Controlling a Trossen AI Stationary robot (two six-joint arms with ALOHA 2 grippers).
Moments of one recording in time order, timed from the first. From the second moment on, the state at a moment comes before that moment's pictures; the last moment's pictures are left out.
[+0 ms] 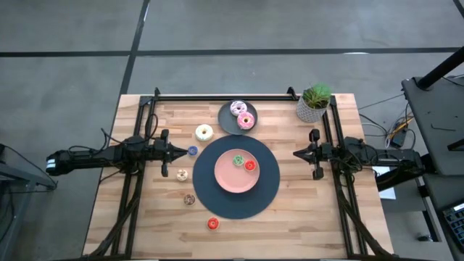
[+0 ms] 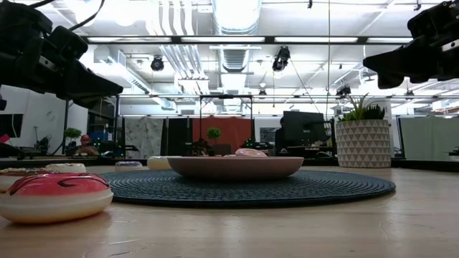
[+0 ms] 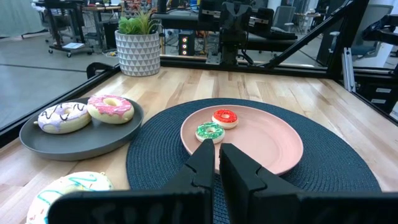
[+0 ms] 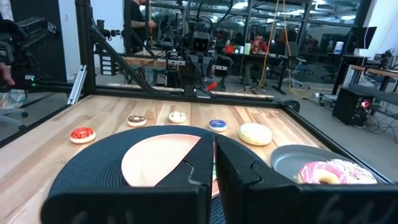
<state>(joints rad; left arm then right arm) 0.13 0.21 0.01 0.02 0.03 -0.04 -0.02 0.00 0.01 0.01 -0.02 -0.05</state>
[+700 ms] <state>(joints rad) 0.13 0.21 0.01 0.48 0.03 -0.31 -0.02 0.00 0.01 0.01 -0.02 -0.05</state>
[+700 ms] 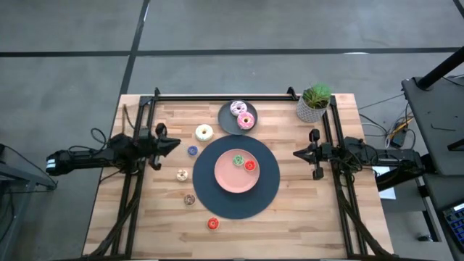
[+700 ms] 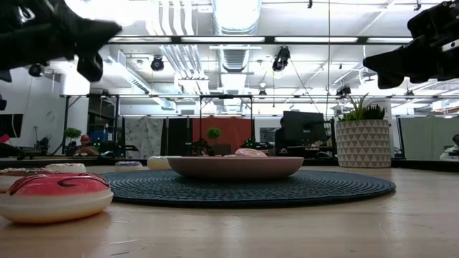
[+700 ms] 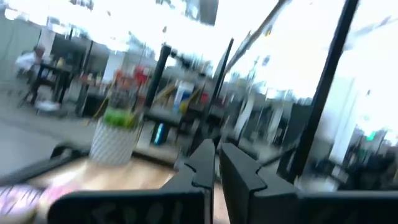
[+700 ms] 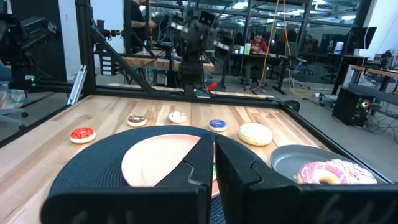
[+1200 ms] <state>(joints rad) 0.13 0.22 0.16 0.84 0.02 -0.32 -0.02 0.00 0.01 0.01 -0.02 -0.05</state>
